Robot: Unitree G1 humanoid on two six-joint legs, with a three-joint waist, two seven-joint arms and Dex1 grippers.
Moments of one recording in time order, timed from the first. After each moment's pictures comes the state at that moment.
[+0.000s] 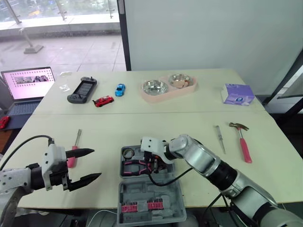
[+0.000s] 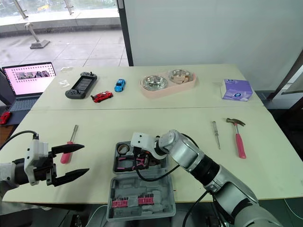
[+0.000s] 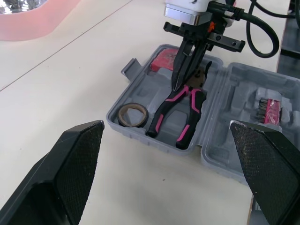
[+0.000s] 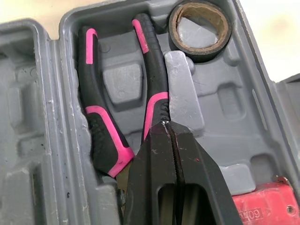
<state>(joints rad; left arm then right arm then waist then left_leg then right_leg) 0.25 0.81 0.38 -0.28 -0.56 0.17 -1.20 -0.69 -0.41 0.73 -0.03 -0.02 0.82 0.91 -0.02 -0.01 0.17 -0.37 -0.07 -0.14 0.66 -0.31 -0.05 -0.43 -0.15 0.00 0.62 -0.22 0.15</state>
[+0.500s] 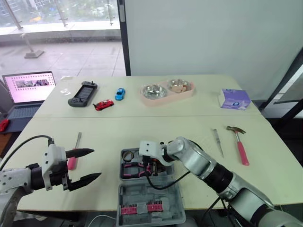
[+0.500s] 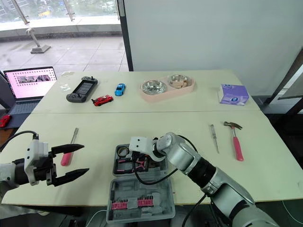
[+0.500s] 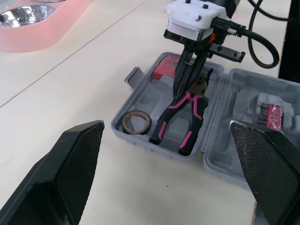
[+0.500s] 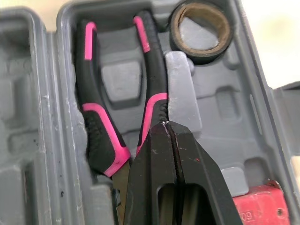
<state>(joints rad) 0.25 0.81 0.37 -0.28 -0.56 0.17 -1.19 -0.66 -0.37 0.68 0.03 -0.07 0.72 0.91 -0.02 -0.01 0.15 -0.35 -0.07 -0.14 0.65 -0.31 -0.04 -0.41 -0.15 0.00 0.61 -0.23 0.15</state>
